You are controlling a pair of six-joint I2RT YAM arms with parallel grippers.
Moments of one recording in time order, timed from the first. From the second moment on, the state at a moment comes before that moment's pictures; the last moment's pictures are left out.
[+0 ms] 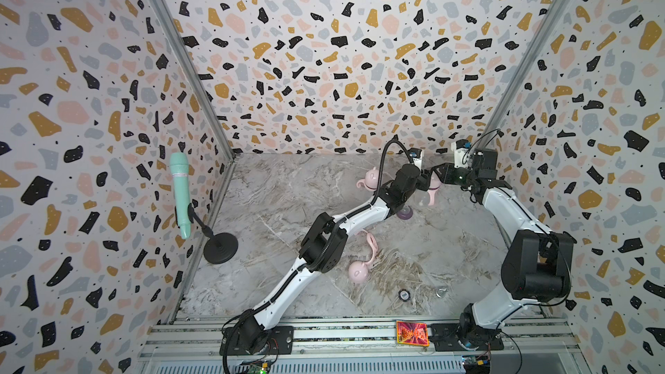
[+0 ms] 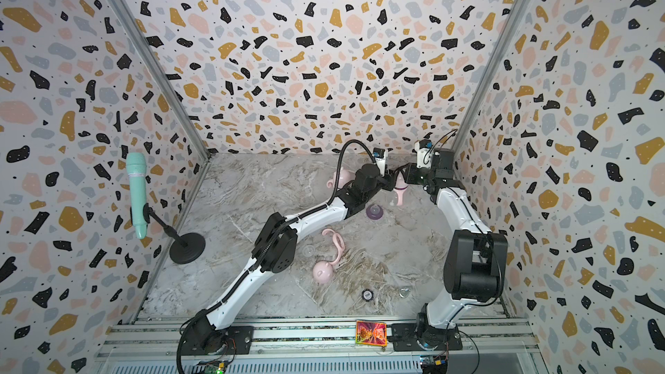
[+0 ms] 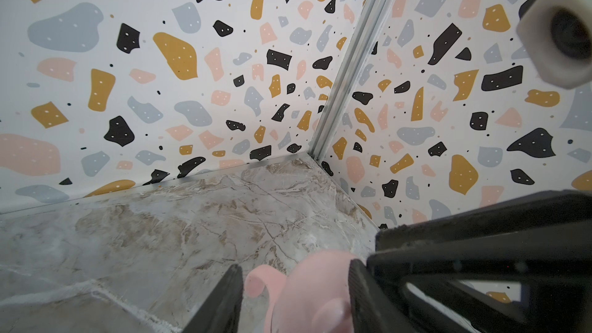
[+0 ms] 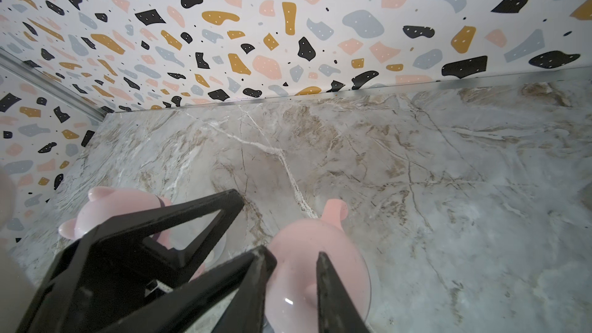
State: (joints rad) left arm -0.89 2.58 2.30 0.16 -0.15 -0.32; right arm -0.07 1.63 1.27 -0.20 -0.49 0.11
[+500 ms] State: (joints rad) left arm -0.89 2.58 2.30 0.16 -0.14 -0.32; right arm -0.07 1.52 1.27 -0.12 -0.44 0.11
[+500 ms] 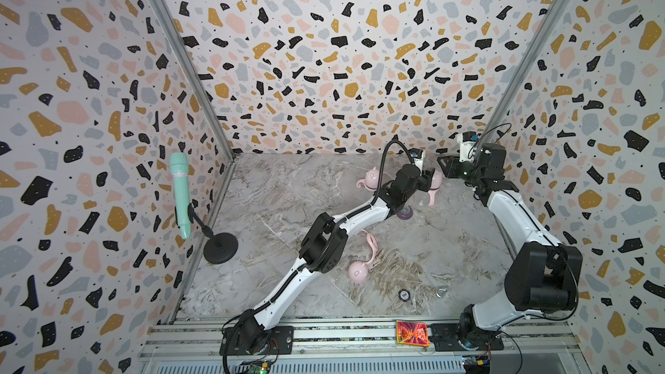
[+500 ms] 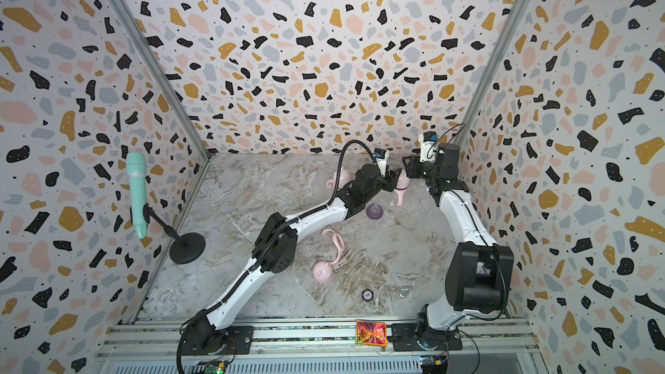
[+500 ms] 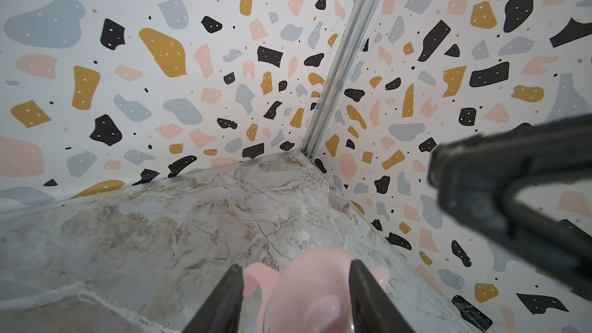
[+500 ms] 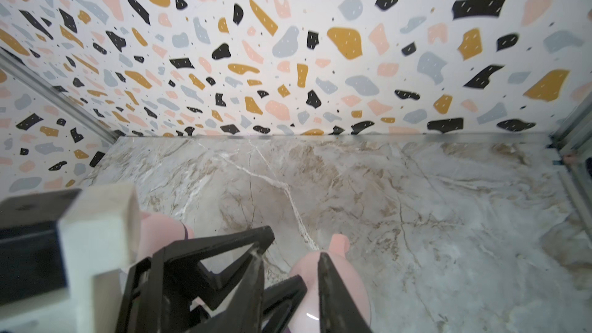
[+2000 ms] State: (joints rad) left arm -0.89 2.59 2.30 0.16 -0.12 -0.32; right arm -0.01 1.61 1.10 0.08 -0.29 0.11
